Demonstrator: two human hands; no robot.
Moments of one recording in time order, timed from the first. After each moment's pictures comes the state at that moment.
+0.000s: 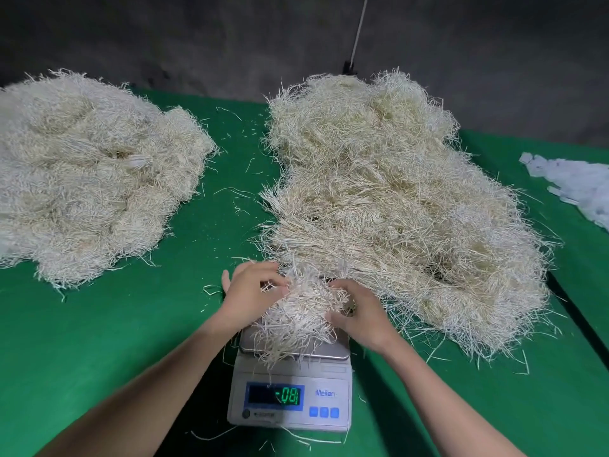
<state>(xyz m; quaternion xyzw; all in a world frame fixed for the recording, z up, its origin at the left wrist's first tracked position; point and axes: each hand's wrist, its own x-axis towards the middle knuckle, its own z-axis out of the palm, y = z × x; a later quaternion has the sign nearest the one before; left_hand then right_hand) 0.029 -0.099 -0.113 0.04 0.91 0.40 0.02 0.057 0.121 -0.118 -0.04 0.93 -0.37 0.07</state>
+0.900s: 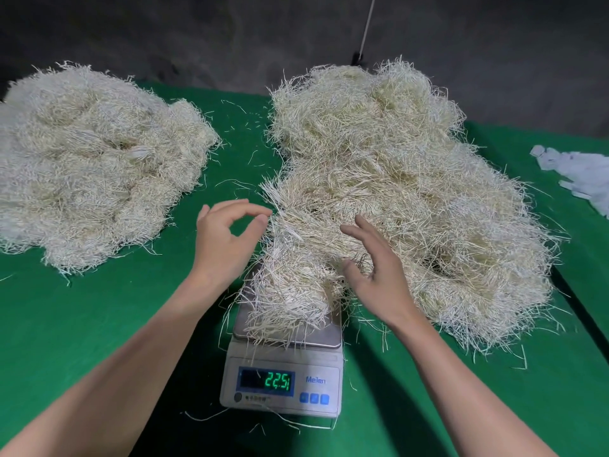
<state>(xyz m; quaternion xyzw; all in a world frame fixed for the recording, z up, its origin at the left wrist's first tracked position) 0.049 -0.092 -0.021 0.02 0.84 0.50 -0.21 0.064 0.127 -0.048 -0.12 0.88 -0.44 -0.10</state>
